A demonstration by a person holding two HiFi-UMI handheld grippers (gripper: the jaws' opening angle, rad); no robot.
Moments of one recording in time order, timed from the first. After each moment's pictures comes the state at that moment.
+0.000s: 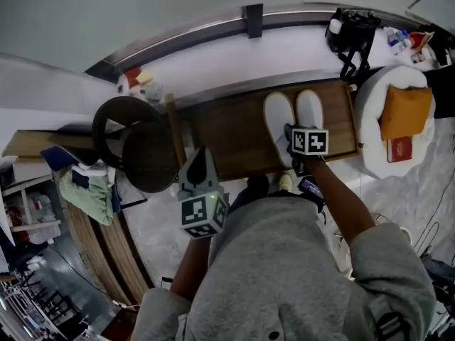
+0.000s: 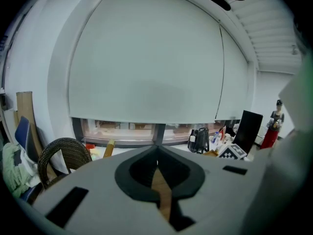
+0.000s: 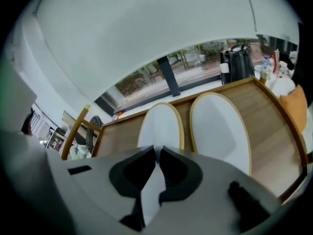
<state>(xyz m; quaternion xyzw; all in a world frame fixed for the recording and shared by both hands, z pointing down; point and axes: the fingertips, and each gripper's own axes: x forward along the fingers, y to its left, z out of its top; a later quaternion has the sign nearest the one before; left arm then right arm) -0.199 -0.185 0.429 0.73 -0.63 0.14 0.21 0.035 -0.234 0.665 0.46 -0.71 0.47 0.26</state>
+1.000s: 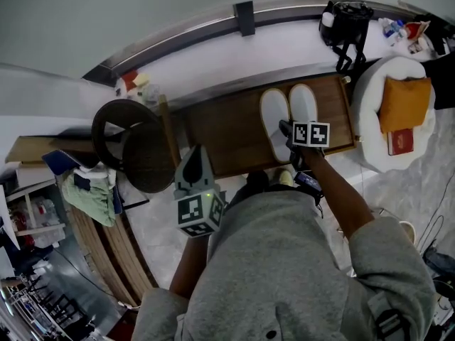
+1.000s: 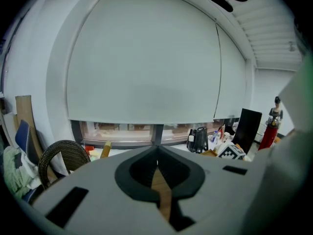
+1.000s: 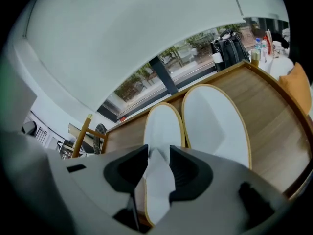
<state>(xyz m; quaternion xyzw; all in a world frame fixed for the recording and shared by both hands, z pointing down) -0.180 -0.181 0.423 0.74 -0.63 0.15 0.20 0.052 -0.228 0.670 0.45 -0.70 0.52 0.21</state>
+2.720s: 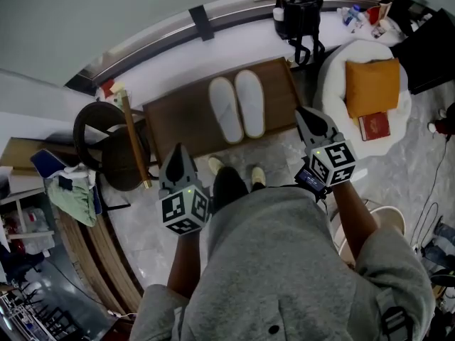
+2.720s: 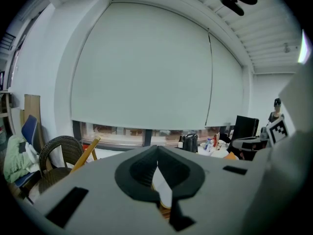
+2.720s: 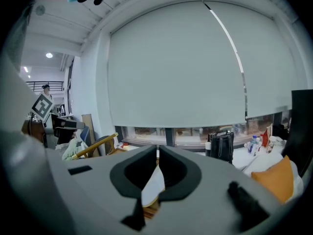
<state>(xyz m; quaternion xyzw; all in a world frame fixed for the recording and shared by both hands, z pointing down) -0.060 -0.079 0.387 0.74 -0.64 0.10 0.18 0.233 -0.115 0.423 0.51 -0.84 0.14 0.13</state>
